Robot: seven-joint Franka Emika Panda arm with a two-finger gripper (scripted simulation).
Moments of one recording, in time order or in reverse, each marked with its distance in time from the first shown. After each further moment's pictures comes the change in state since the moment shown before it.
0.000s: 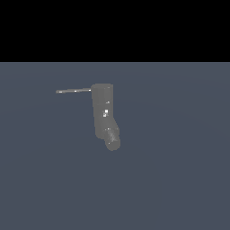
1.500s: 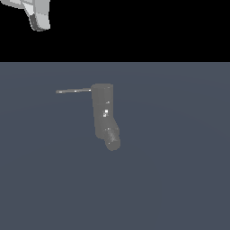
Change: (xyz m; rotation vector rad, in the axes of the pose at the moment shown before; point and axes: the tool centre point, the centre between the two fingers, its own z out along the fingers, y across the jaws) arm 0.070 -0.132 0.116 0.017 0.001 0.528
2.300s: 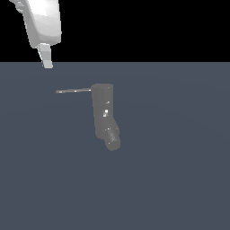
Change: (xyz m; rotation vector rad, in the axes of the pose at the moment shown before) arm 0.032 -0.078 0.063 0.011 0.000 0.287
